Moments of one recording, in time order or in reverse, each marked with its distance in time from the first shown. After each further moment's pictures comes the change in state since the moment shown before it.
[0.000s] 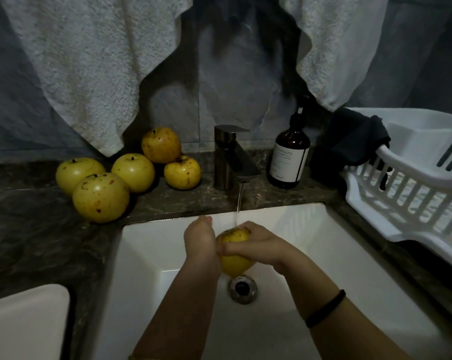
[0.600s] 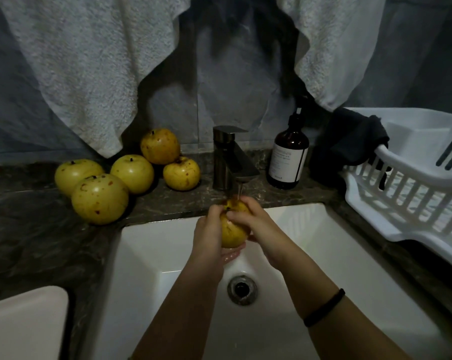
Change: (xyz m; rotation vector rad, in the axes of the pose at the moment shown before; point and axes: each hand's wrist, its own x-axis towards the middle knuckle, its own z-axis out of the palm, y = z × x) left_hand -0.018 0.003 0.006 0.047 -0.192 -0.017; right_hand -0.002 -0.009 -0.003 0.414 0.110 -0.305
